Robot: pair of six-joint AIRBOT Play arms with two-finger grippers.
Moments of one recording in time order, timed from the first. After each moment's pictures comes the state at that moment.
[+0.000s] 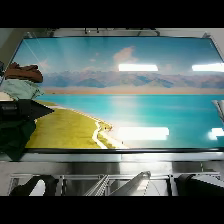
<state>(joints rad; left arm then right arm) 0.31 -0.81 0.96 -2.43 1.59 1.87 -1.35 -1.33 0.92 -1.19 0.94 1.40</state>
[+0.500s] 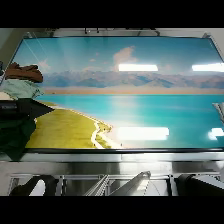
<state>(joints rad) 0.31 -0.81 0.96 -2.43 1.57 1.87 -1.39 -1.25 0.93 -1.19 1.20 1.47</state>
